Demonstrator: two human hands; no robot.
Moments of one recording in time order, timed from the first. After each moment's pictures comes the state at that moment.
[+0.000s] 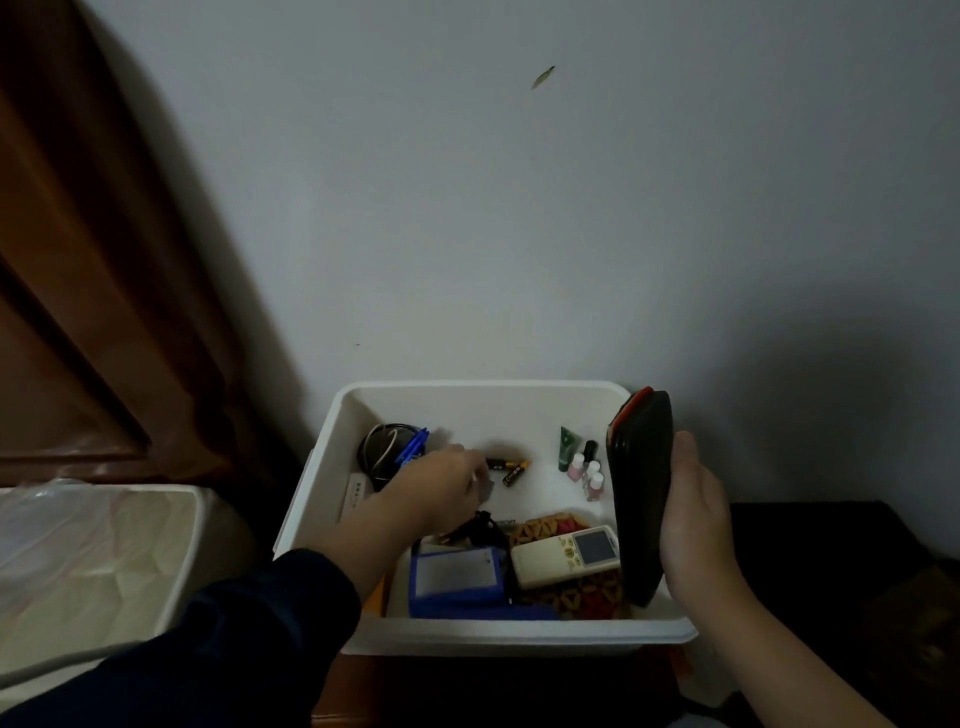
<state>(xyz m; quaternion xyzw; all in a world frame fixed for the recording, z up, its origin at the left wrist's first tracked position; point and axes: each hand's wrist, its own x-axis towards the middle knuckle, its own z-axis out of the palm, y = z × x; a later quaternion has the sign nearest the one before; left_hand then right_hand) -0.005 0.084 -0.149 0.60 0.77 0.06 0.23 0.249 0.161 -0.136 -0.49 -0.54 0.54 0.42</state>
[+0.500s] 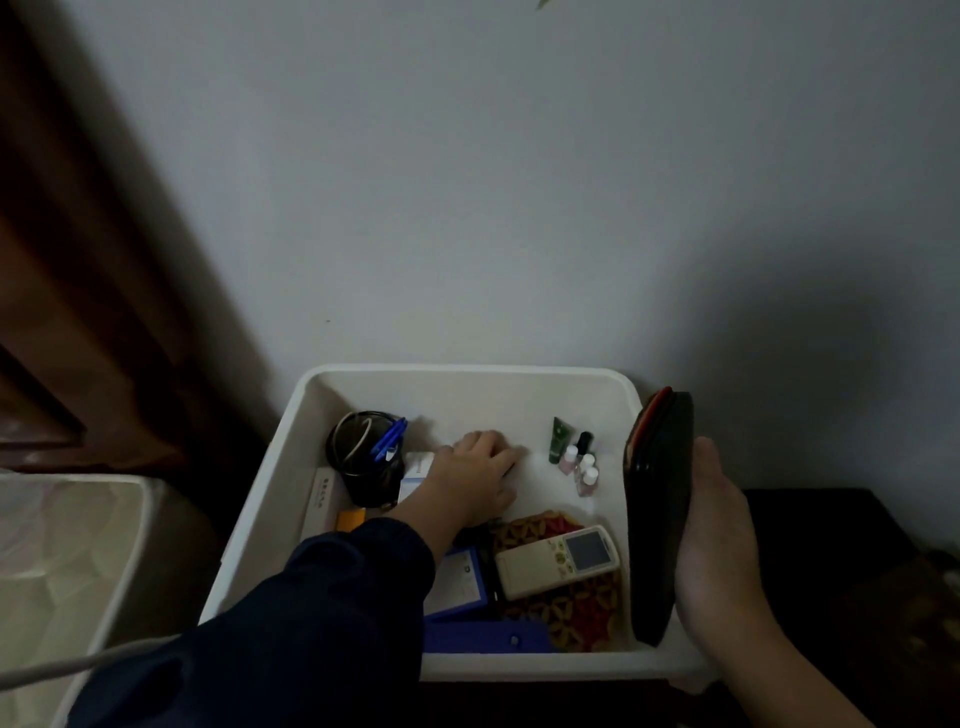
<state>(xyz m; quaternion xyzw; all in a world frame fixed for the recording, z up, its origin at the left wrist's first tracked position) 0.009 0.157 -0.234 0.66 0.74 -0.06 0.14 0.253 0.162 -0.130 -0.50 -0.56 0.51 0.41</state>
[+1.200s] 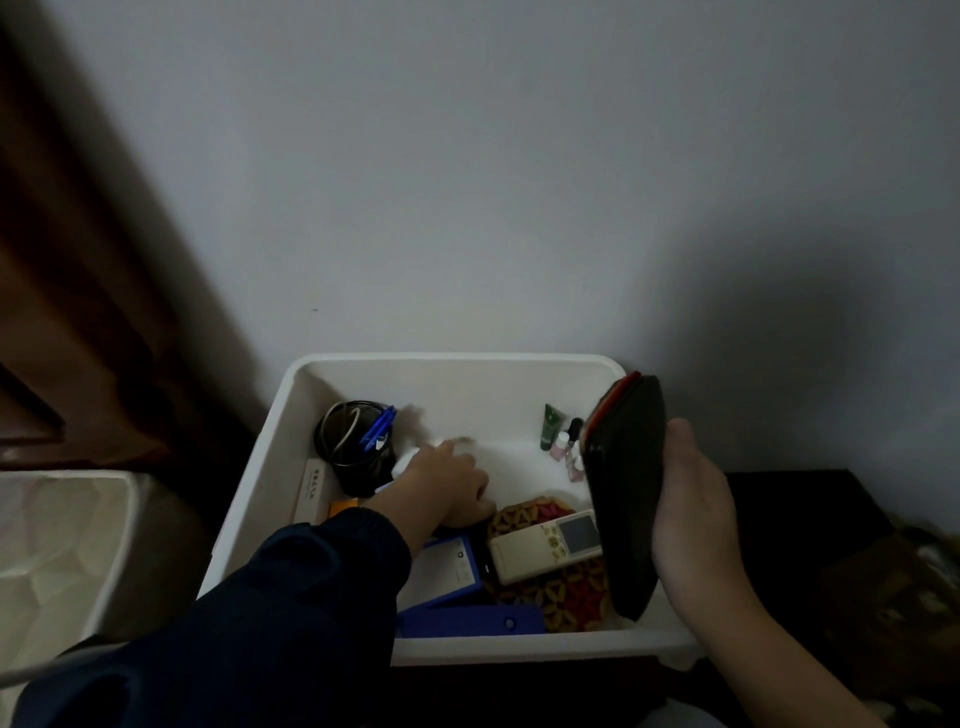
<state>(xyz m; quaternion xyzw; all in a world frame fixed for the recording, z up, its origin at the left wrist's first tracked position) 0.001 0.143 -0.225 0.66 0.69 -0.22 0.18 0.245 0.157 -0.129 -0.50 -0.60 0.49 0.39</state>
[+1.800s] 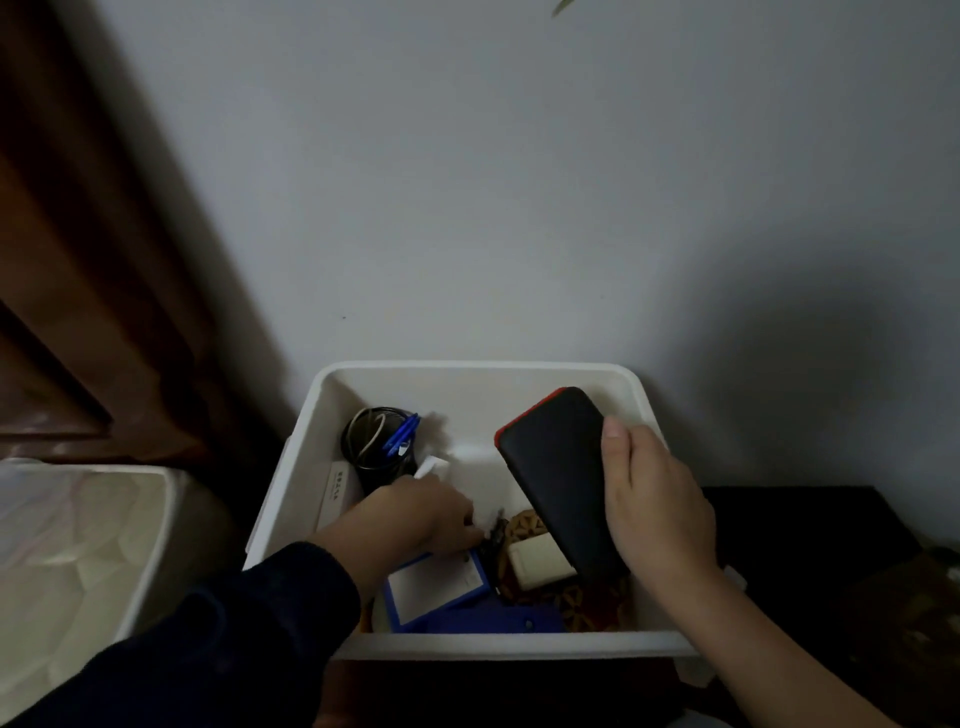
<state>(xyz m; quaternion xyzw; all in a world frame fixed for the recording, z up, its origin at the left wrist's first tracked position) -0.002 0.095 -0.182 0.61 0.70 -0.24 0.29 0.216 0.161 -0.134 -0.54 -0.79 0.19 0.24</state>
